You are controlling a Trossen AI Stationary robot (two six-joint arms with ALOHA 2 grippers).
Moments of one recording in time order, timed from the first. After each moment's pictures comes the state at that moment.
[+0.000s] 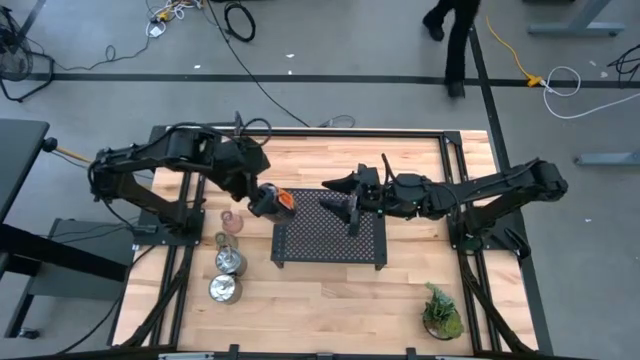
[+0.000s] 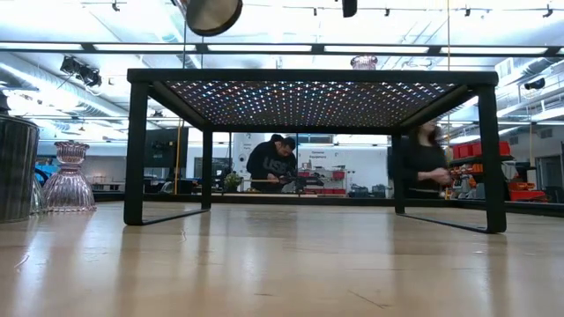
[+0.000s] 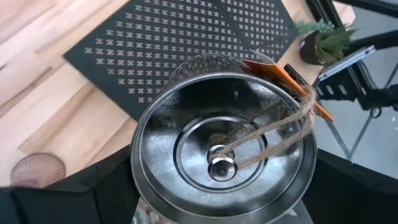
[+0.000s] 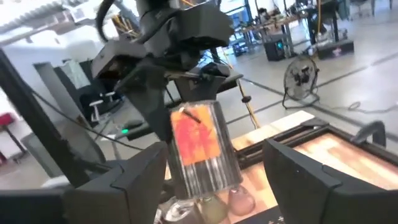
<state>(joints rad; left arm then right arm) 0.01 1.39 1.72 -1.30 0.11 -0.84 0.15 1.39 1.05 0.36 0.29 0.35</state>
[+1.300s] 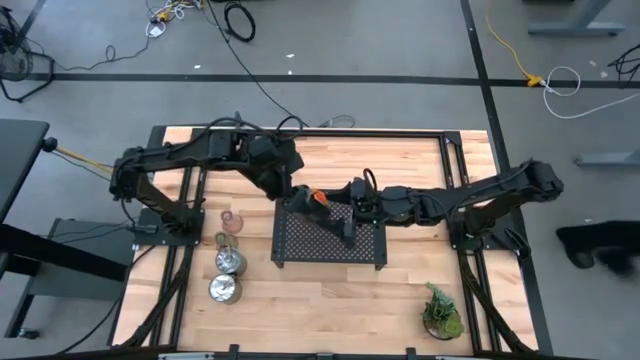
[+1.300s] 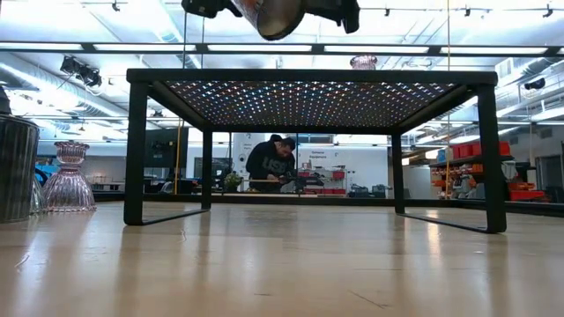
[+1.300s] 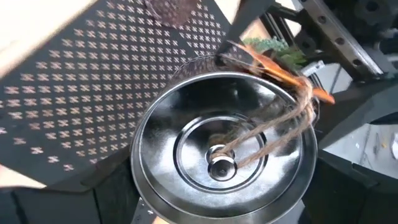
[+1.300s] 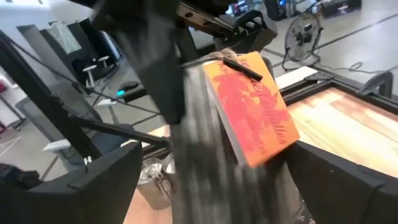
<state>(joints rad) 0.07 1.53 1.72 -1.02 0.28 -0.81 0.19 1.45 1.05 0.23 0.28 0.41</state>
